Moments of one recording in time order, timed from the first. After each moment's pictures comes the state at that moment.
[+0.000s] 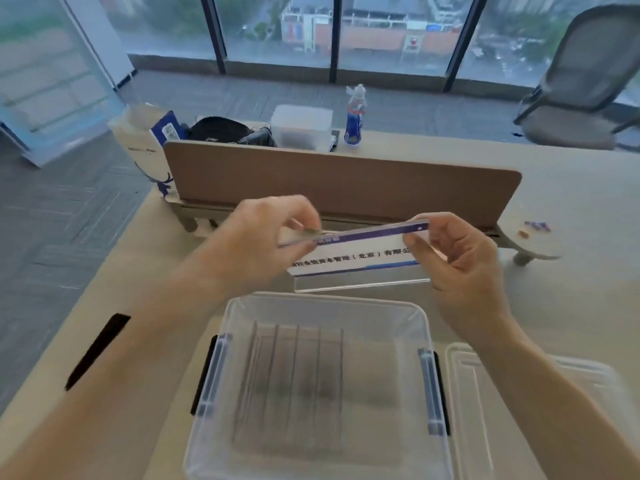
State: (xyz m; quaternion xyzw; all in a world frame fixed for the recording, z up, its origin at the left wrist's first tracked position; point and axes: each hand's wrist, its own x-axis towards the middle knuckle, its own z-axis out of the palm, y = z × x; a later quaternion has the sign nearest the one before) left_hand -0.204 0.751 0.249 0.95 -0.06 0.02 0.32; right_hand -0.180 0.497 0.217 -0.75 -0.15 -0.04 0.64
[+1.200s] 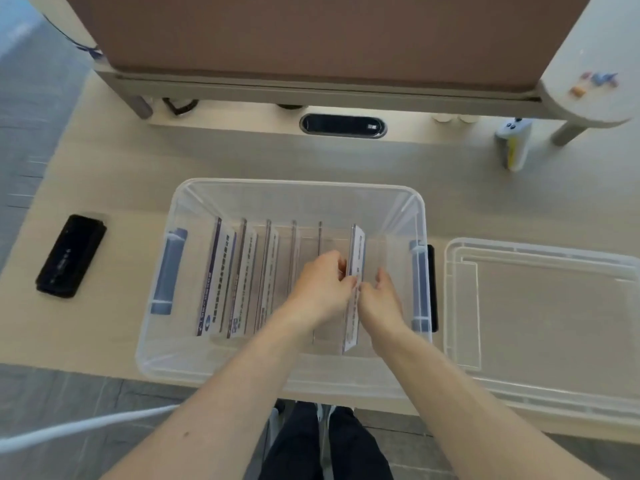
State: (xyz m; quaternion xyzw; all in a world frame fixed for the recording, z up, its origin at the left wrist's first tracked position) left_hand -0.271 0.597 0.015 0.84 0.20 -0.27 0.42; right_hand -0.275 0.486 -0.017 -0.73 0.29 0.32 0.52
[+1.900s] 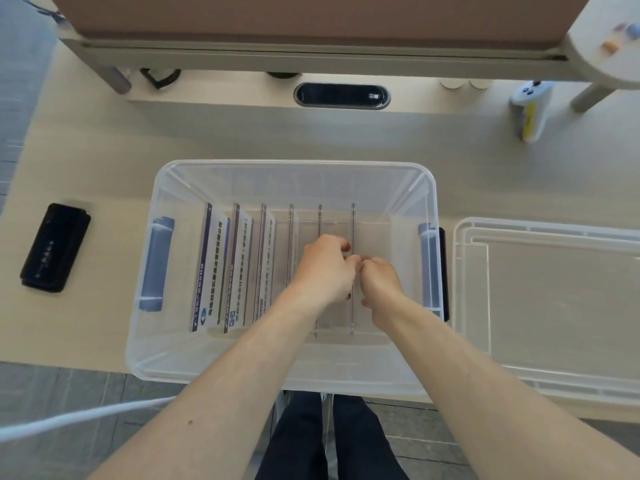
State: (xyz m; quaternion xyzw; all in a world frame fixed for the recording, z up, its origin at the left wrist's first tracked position) left_hand -0.257 0.596 -0.007 0.81 0.25 -0.28 0.46; right_hand -0.252 0.495 -0.062 -0.69 0.34 0.38 0.51
